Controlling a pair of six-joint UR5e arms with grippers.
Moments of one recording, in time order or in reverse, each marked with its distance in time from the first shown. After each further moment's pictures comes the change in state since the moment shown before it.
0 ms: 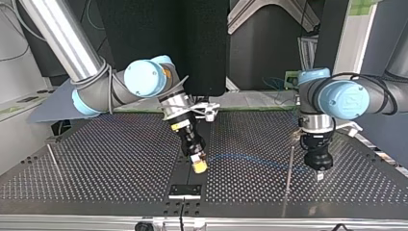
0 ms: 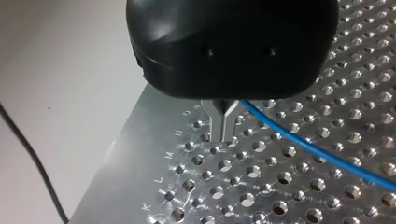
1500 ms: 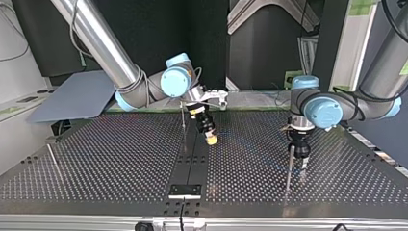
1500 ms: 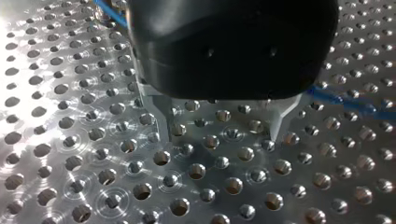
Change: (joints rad) left arm 0.017 -0.186 -0.006 0.004 0.088 -0.079; right arm 0.042 0.185 0.020 0.063 0.076 -0.035
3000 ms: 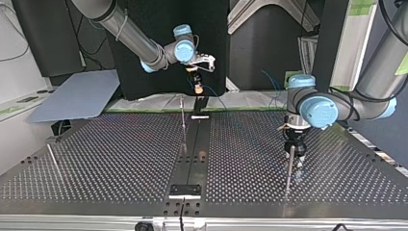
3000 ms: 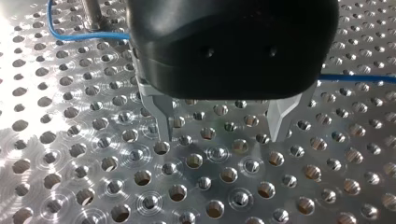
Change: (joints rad) left arm -0.021 0.000 0.000 -0.010 -0.011 -0.018; right arm 0.005 0.270 0.348 -0.317 0.176 0.034
